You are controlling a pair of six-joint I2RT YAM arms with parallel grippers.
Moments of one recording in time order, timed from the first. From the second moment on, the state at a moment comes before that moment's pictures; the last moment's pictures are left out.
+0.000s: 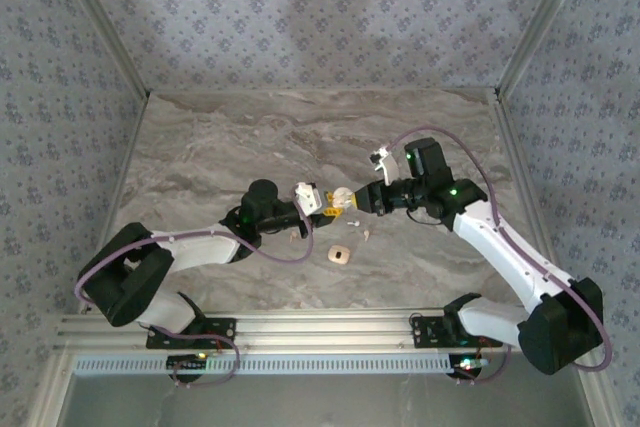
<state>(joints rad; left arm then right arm) -0.77 1.45 0.56 0.70 0.51 0.23 0.45 1.16 0.94 -0.52 -0.65 0.22</state>
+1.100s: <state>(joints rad) -0.78 1.41 0.56 0.67 0.51 0.24 0.42 1.03 0.94 -0.52 -0.63 0.25</state>
